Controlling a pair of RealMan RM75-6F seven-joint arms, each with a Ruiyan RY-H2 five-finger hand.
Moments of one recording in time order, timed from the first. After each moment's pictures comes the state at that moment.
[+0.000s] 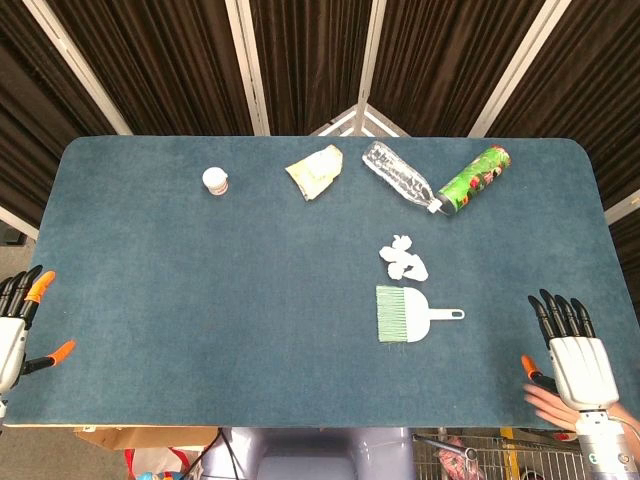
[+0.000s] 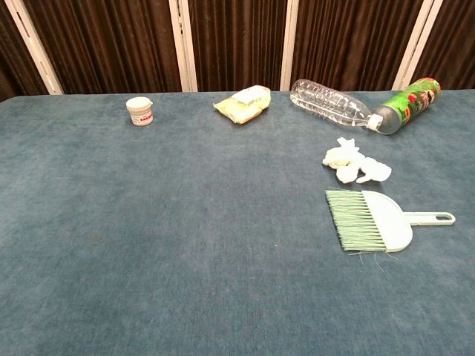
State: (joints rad) left arm -0.08 -1.15 -0.05 -1.57 1.53 1.54 -0.03; right arm 0.09 -1.15 0.03 -1.66 -1.53 1.46 -0.17
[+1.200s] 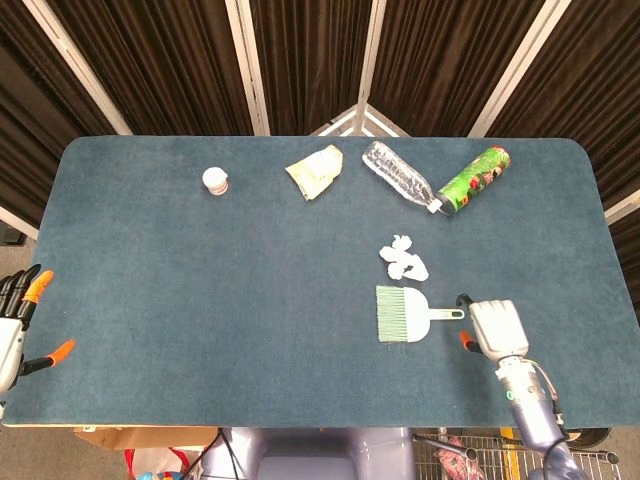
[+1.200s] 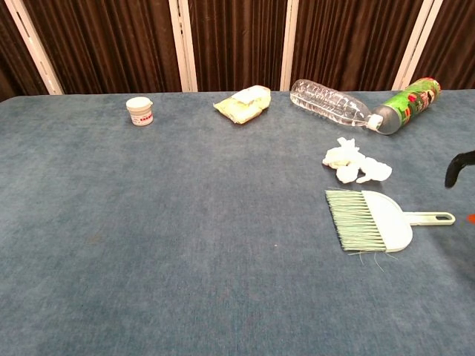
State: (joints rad) left arm -0.08 -1.14 -0.05 -1.58 1.56 1.56 -0.06; right arm 0.34 -1.38 0.15 -1.63 -1.18 1.10 -0.51
